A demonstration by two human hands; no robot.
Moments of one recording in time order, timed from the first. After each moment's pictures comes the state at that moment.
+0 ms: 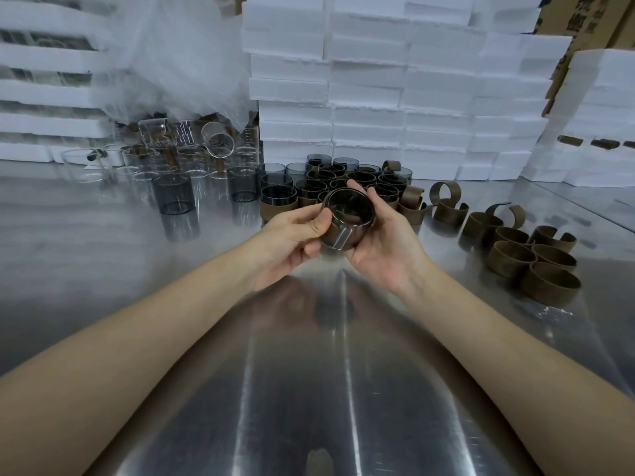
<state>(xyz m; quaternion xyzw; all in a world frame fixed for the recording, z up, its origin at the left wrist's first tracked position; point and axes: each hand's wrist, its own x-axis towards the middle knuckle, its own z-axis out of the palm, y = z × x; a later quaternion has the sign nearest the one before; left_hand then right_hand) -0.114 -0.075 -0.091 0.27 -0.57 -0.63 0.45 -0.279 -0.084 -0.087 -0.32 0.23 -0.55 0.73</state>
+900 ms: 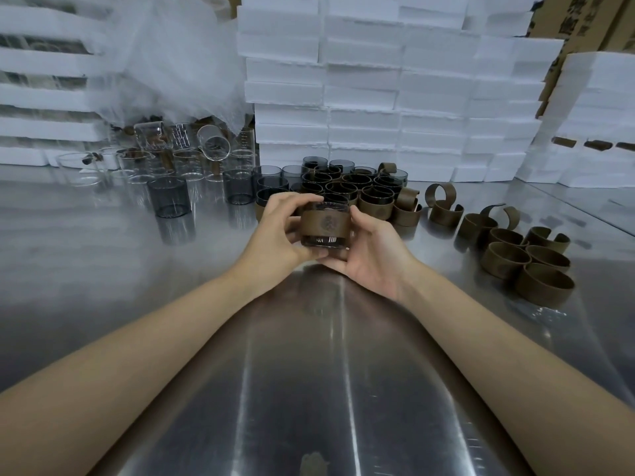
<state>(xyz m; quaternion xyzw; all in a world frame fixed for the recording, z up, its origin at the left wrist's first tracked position) -0.113 -0.078 -0.105 0.36 -0.69 -0.32 0.54 -0.276 -0.074 -0.086 -0.38 0.31 -0.49 0.72</state>
